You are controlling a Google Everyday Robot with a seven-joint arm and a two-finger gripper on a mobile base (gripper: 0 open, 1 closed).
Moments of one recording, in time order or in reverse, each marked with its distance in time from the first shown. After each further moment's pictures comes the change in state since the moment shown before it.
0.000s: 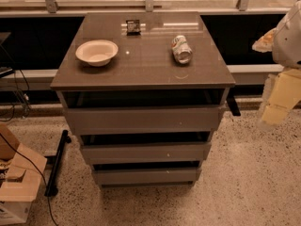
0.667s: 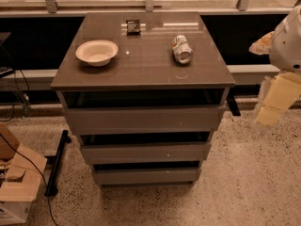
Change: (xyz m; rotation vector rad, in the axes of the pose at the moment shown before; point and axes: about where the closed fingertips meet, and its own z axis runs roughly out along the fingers) arm -0.005 0.000 0.009 -0.003 -0.054 0.011
